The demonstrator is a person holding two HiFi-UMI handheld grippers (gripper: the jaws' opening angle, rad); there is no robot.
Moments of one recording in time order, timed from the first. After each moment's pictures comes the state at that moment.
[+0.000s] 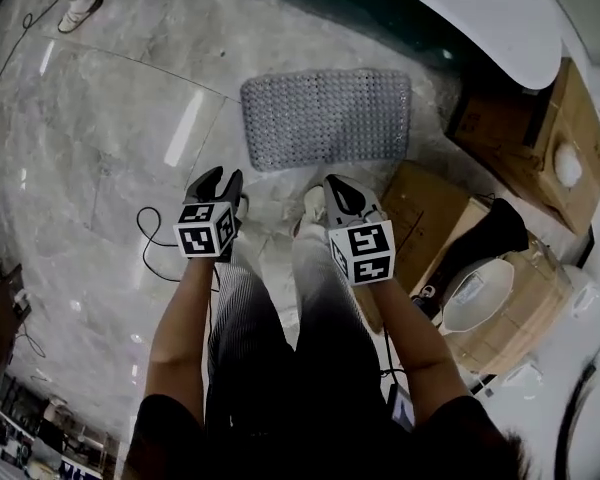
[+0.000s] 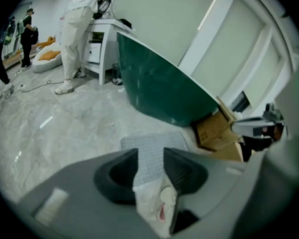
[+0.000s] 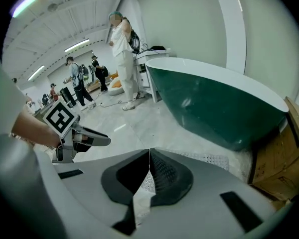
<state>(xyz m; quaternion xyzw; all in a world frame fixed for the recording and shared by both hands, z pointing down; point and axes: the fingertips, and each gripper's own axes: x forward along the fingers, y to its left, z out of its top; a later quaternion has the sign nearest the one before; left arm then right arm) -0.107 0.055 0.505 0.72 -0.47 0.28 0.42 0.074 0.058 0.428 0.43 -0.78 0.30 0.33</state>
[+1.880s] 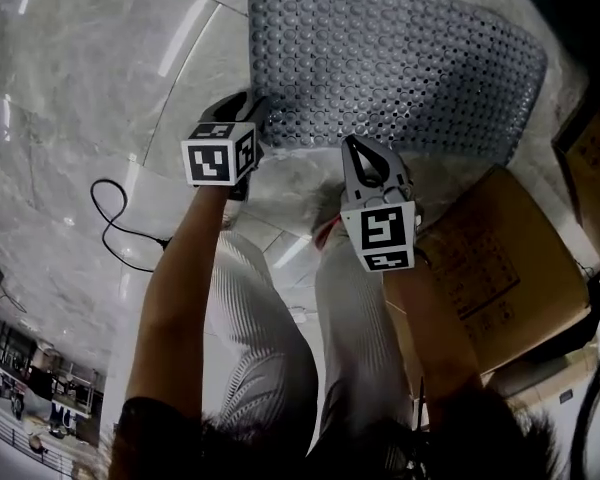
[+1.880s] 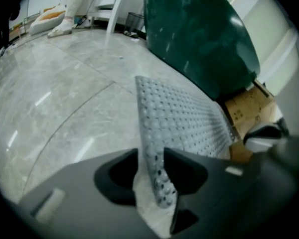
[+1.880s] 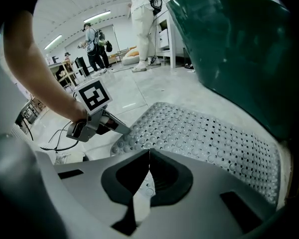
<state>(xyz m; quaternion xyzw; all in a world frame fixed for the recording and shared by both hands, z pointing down) -0.102 0.058 0.930 0.67 -0.44 0.31 0.51 0.040 0.081 0.825 0.32 -0.81 0.25 0.43</state>
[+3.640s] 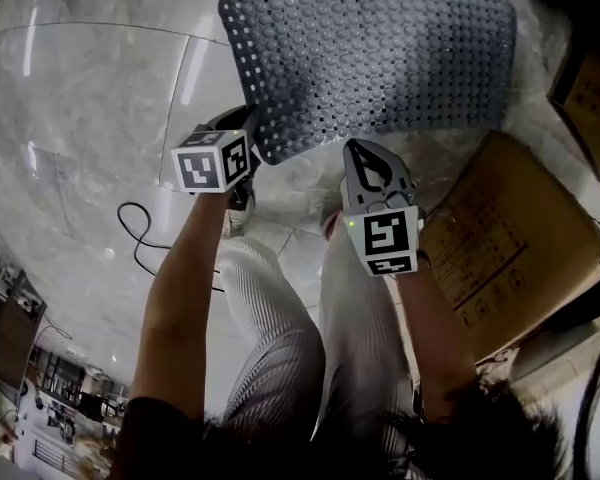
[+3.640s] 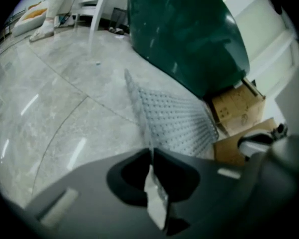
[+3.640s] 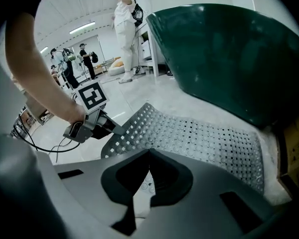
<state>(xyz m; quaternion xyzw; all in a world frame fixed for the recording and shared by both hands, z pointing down) -0.058 0.037 0.877 0.69 -0.39 0.32 0.51 0.086 0.077 0.772 0.40 -0.79 0.27 0.38</state>
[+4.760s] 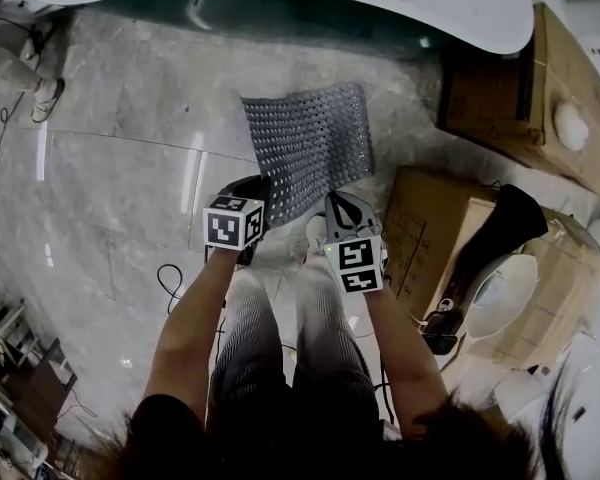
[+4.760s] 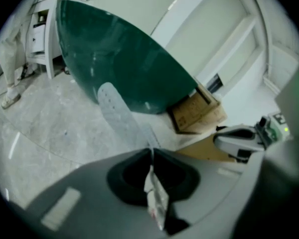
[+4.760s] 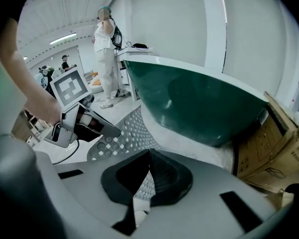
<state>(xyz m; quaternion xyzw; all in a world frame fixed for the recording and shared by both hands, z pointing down) 0.055 -0.024 0.563 0.80 -0.28 0.33 0.41 0.160 0.030 0.504 0.52 -0.73 0.27 0.34</state>
